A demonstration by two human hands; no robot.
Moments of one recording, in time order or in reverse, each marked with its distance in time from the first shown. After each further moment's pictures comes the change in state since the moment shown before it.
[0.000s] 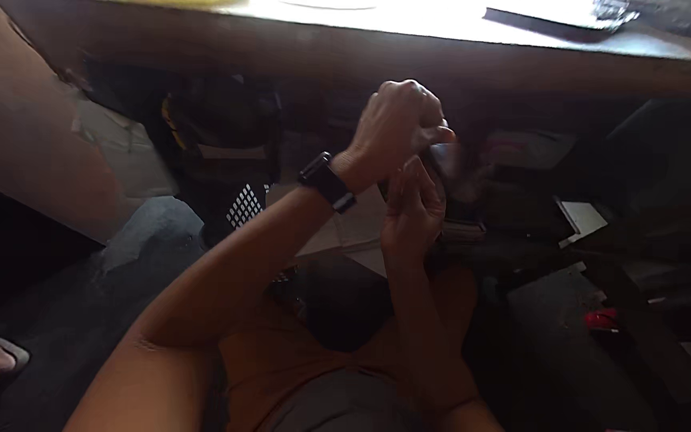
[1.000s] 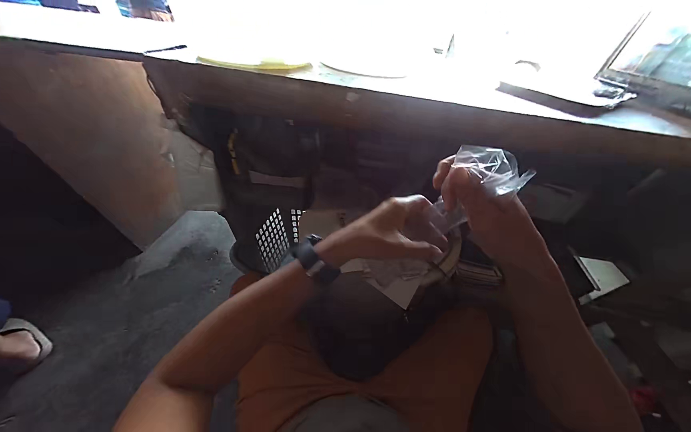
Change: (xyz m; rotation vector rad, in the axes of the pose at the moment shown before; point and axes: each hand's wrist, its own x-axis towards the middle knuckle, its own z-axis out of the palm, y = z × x) left_hand -0.093 0.005 -0.013 -0.664 -0.224 0.002; right_hand 0.047 -0.109 0.027 -0.801 -1.110 -0.183
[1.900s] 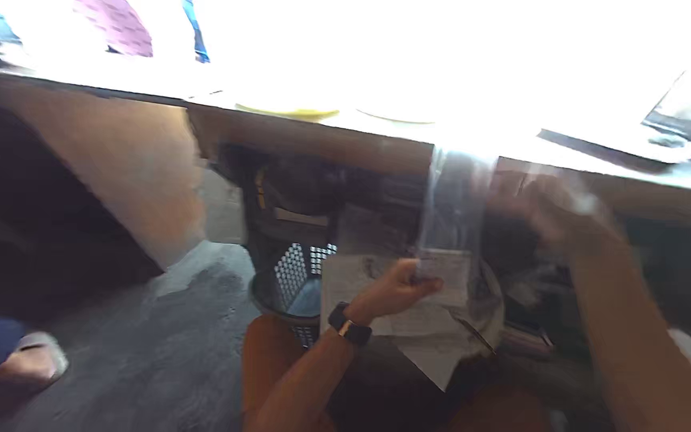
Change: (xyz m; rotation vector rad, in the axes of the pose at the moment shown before) left_hand -0.007 -0.089 -0.014 -0.249 0.268 -0.016; right_hand 0.090 0.085 -0.075 0.032 -0.073 0.305
